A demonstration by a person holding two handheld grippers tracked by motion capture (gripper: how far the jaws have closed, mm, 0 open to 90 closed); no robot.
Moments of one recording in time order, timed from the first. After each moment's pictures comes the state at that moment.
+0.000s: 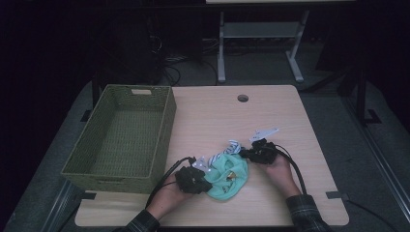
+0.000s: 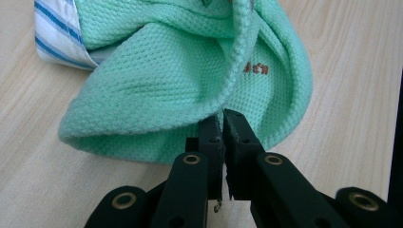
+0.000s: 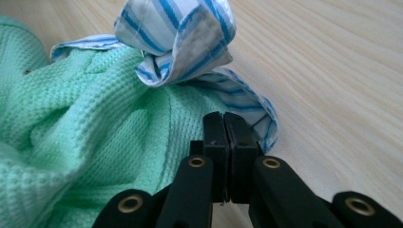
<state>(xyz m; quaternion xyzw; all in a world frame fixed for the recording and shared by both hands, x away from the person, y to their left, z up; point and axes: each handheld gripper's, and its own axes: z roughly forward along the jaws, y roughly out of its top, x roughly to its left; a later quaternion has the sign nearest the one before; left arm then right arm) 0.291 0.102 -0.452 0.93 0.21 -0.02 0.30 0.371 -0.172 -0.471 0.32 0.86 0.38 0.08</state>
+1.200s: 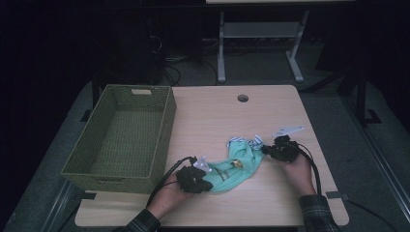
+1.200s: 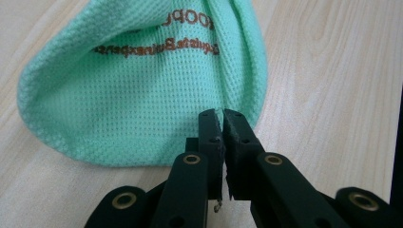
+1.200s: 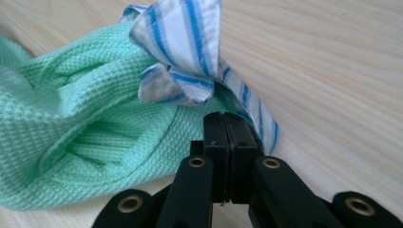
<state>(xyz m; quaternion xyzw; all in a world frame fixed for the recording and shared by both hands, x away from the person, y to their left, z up) 0.292 0.099 -0.452 0.93 0.21 -0.02 0.30 0.368 -0.234 -0.465 0.41 0.83 0.36 0.11</state>
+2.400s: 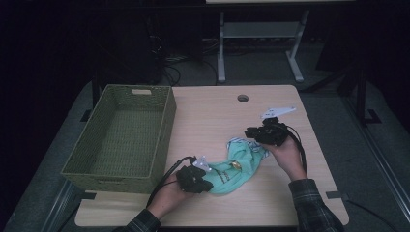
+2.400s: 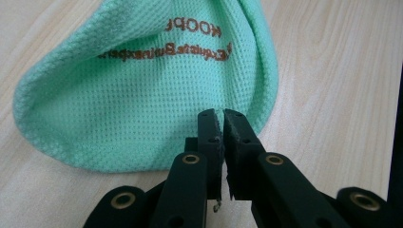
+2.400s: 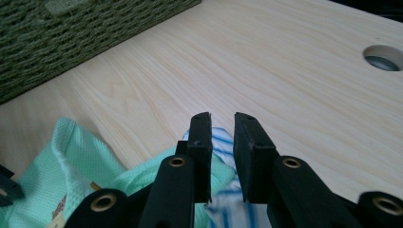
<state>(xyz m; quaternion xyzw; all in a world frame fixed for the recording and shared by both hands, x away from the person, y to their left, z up) 0.293 0.100 -0.453 0.93 0.22 -0.02 0.30 0.390 -0.187 -0.401 0.36 0.82 0.43 0.11</state>
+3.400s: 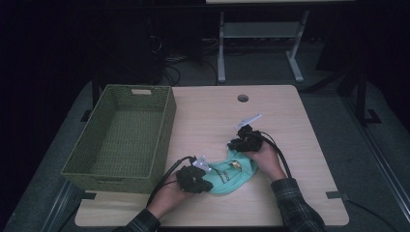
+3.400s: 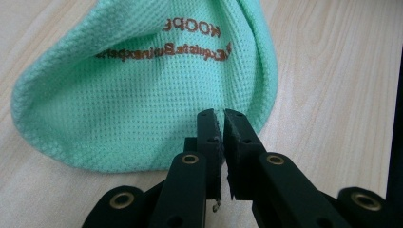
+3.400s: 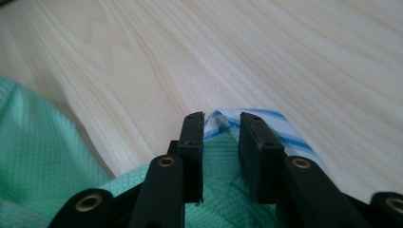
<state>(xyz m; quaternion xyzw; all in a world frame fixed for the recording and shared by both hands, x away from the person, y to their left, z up) 0.293 0.100 -0.453 0.93 0.22 -0.03 0.30 0.412 -0.132 -0.460 0.34 0.87 0.34 0.06</state>
